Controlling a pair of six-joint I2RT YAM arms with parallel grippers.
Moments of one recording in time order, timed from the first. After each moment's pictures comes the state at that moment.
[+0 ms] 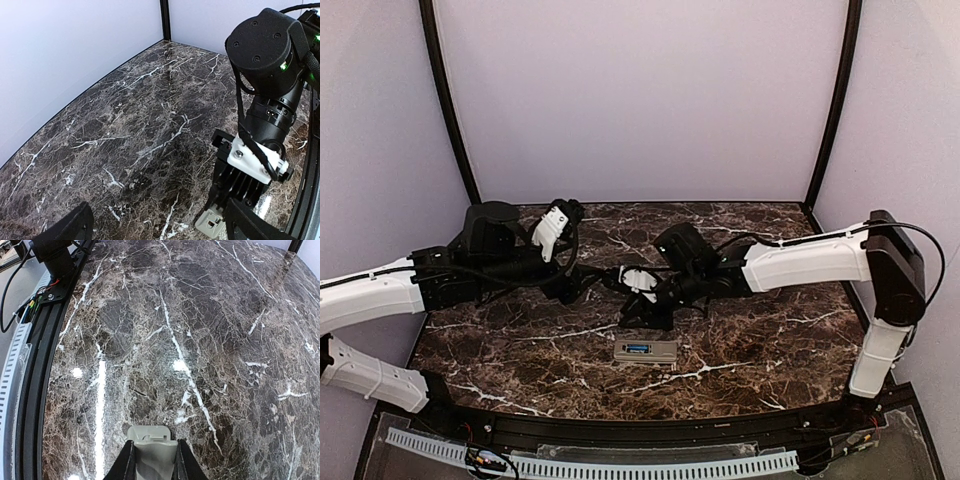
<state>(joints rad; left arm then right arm) -0.89 1.12 0.88 -0.17 -0.05 0.07 0.99 1.81 1.21 -0.18 -0.46 -0.36</state>
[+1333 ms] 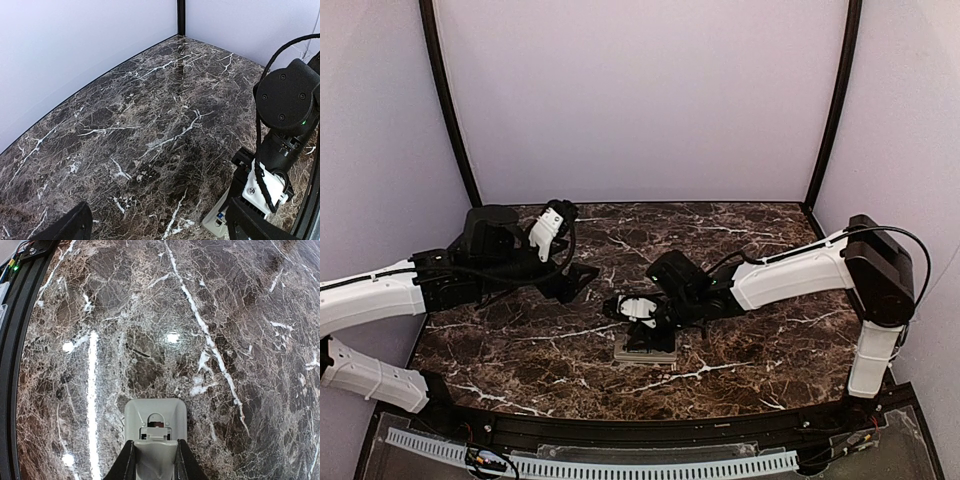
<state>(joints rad) -0.86 1.12 0.85 -0.17 -0.09 0.02 1.04 1.87 1.14 -0.16 -0.33 -0.39</state>
